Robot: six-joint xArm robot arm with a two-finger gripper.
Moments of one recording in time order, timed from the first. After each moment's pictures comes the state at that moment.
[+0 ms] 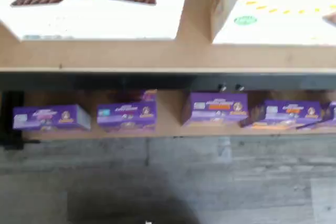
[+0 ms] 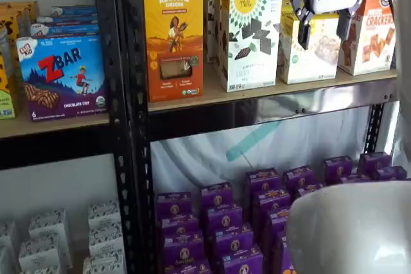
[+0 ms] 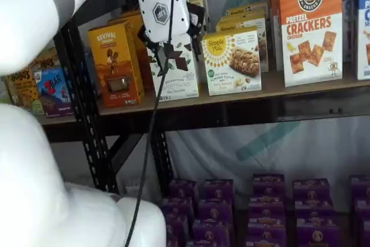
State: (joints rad) arm -0.19 -0.82 -1.09 -0.04 1.70 -0.18
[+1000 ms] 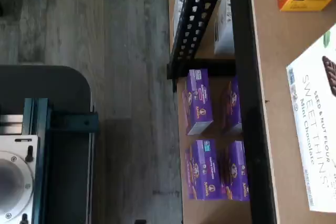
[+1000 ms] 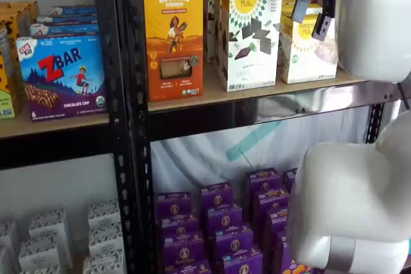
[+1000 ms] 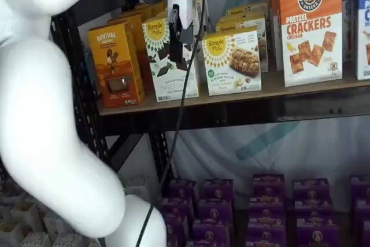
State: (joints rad) arm -0.46 -0.52 -1.33 0.32 1.86 -1.92
